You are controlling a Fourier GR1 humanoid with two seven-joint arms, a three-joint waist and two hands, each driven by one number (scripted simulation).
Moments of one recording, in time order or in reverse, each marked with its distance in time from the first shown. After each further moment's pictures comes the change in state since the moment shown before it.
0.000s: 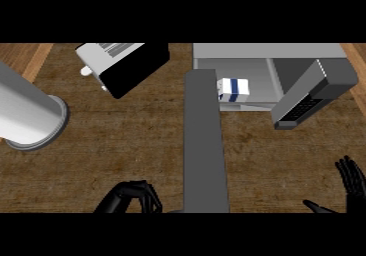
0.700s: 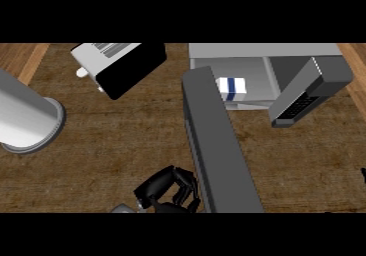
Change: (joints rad) left arm -0.359 -0.015 -0.186 0.370 -0.093 -0.015 0.161; right arm 0.044 -0.089 -0.013 -0.016 -0.050 0.073 0.027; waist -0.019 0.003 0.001
